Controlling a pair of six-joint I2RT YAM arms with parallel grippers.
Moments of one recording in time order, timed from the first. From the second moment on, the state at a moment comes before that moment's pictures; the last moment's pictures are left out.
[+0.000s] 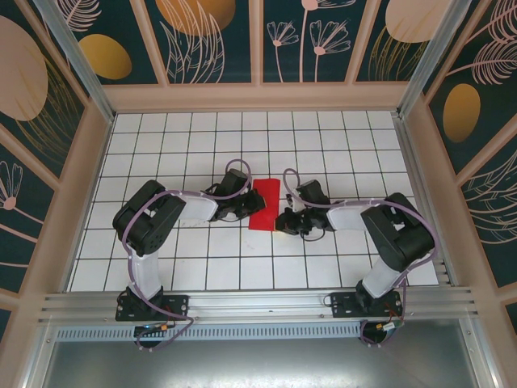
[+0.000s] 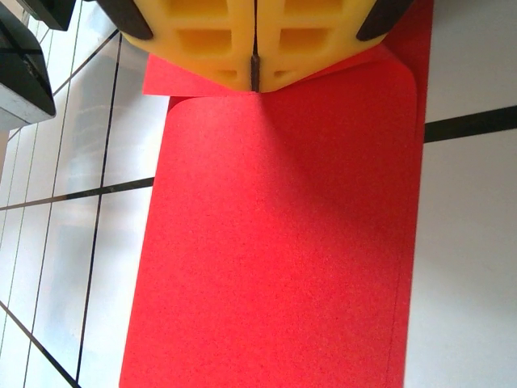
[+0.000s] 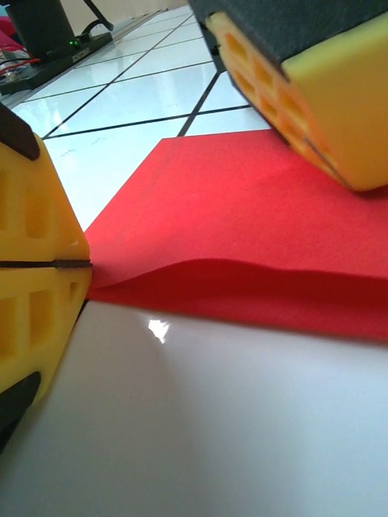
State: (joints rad) left arm -0.65 1.93 0.91 0.21 0.35 -1.00; right arm 0.56 1.65 0.62 0.03 -0.59 0.70
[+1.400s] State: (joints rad) left arm -0.66 1.91 0.91 0.22 0.36 -0.95; right arm 0.53 1.73 0.71 0.01 -0.63 0.76
